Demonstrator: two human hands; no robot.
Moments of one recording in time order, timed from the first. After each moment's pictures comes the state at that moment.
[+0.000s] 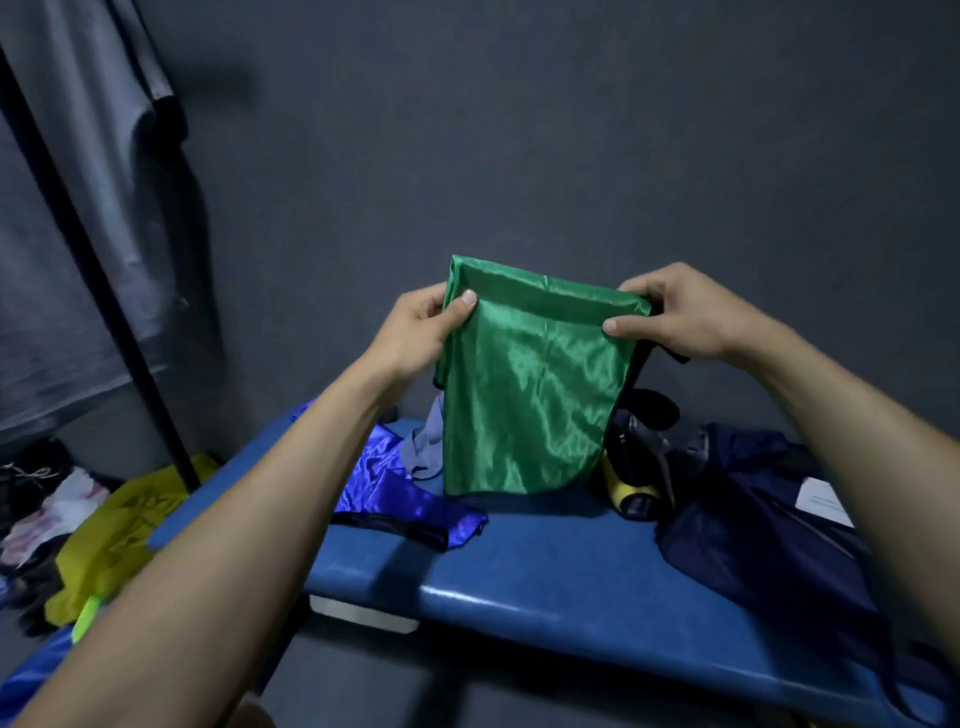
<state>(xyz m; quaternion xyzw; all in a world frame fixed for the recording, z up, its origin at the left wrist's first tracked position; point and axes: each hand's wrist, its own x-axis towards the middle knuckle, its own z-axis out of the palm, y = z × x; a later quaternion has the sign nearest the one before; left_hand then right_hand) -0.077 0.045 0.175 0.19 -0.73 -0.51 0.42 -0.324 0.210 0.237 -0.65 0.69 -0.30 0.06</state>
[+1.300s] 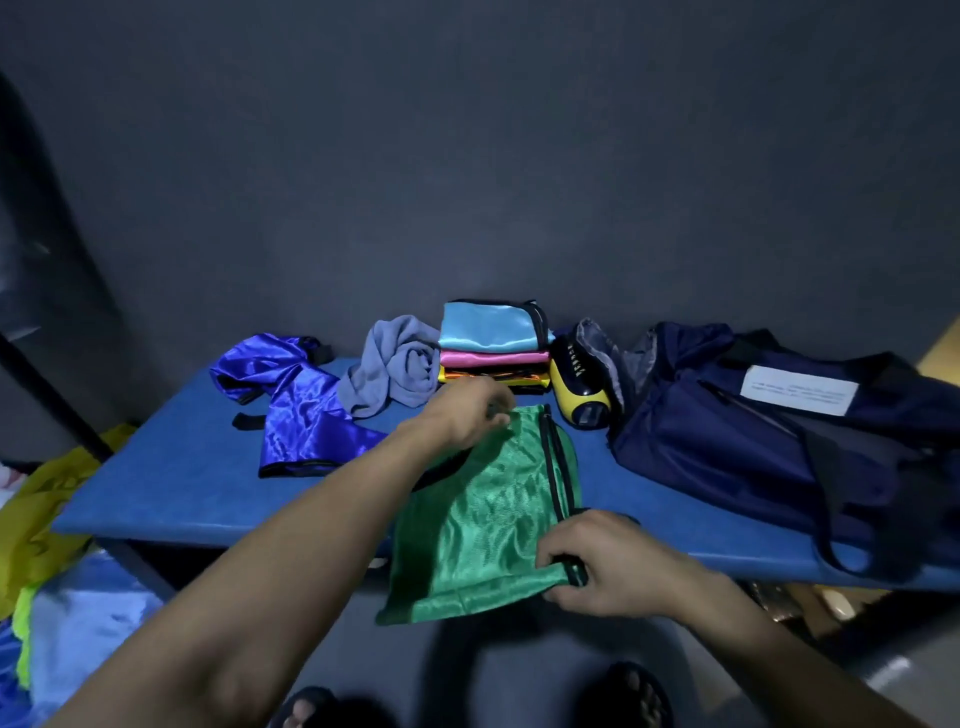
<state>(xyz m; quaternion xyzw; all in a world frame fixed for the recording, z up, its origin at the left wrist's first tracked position) -0.180 0.064 -0.006 0.18 -0.96 -0.18 0.08 -0.258 0.318 -0.021 -0.72 0.67 -0.10 0.16</state>
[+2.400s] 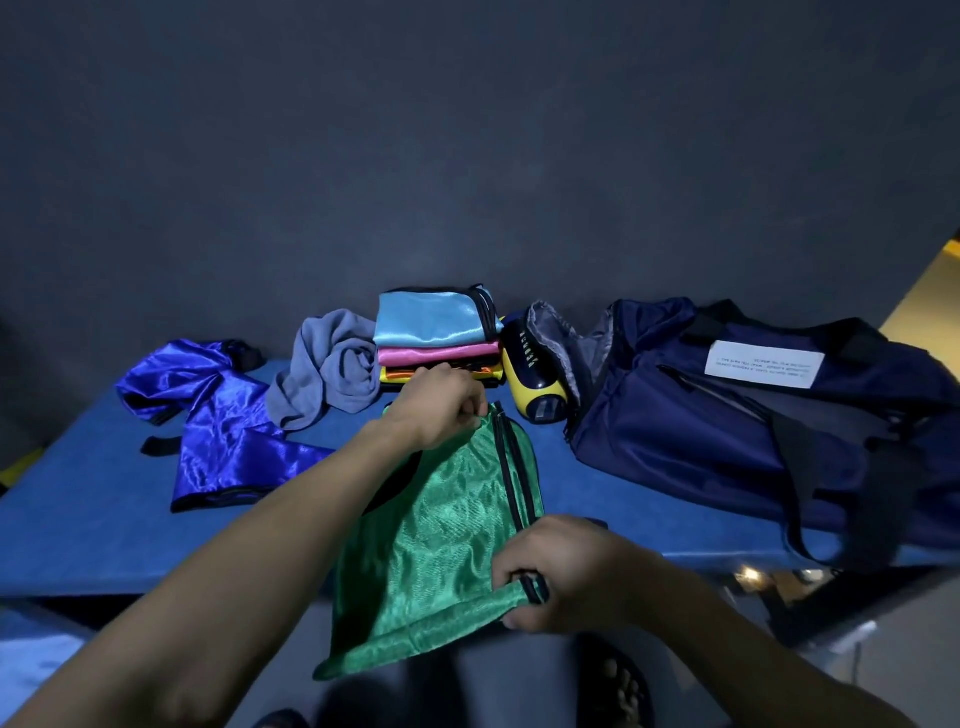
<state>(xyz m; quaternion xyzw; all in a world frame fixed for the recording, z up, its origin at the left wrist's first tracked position) -0.234 0.056 -0.030 0.13 -0.98 -0.11 0.09 -0.279 0.311 -0.024 -0.71 0.66 -0.10 0.21</state>
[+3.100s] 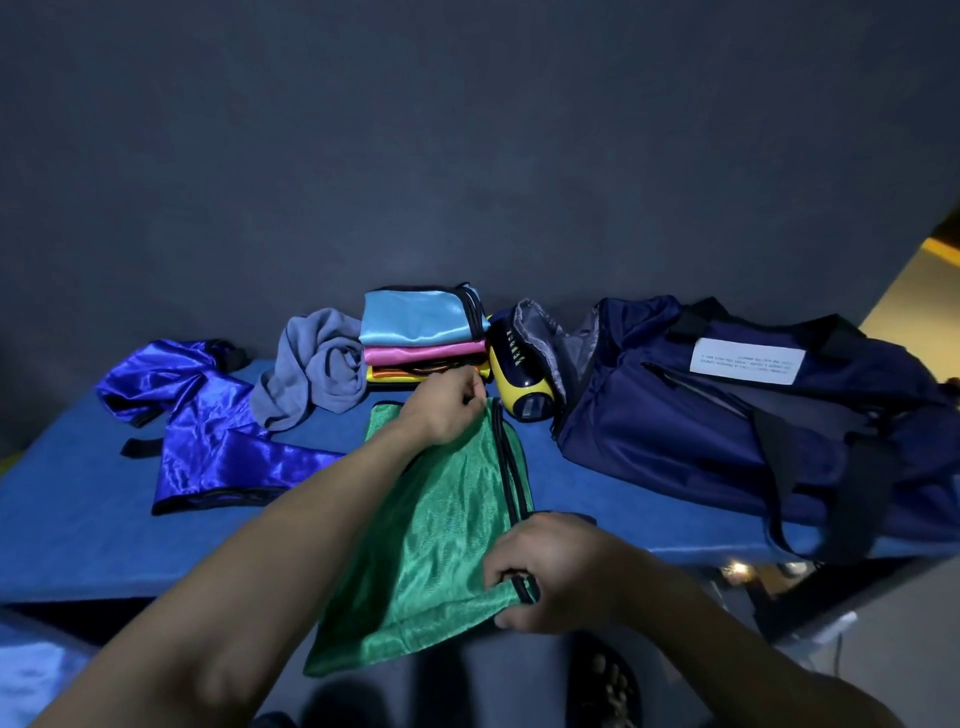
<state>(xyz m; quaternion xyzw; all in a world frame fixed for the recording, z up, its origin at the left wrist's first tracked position) -0.256 0.066 -0.045 0.21 -0.94 -0.26 0.10 -0.278 0.317 -0.014 -0.72 0.66 -0.07 0.22</state>
